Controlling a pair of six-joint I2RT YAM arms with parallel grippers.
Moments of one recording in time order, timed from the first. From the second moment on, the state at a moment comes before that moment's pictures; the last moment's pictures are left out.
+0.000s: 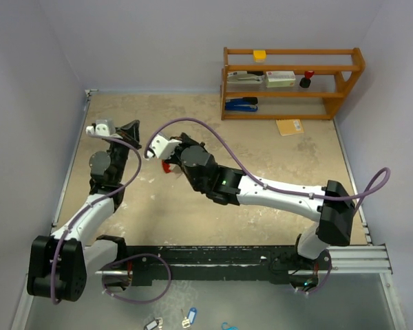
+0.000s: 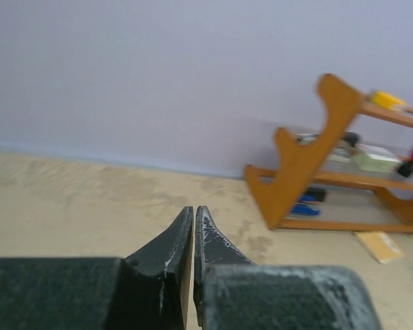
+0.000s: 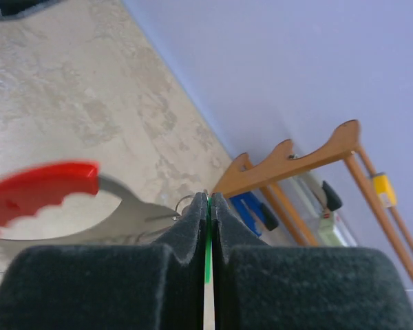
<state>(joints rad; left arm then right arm) -0.12 1.04 0.46 0.79 -0.05 -0.34 1.18 1.62 1.34 0.13 0.72 -0.69</state>
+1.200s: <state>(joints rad) -0.28 1.25 0.87 1.10 0.69 -0.65 1.18 1.33 1.27 0.18 0.52 -0.81</state>
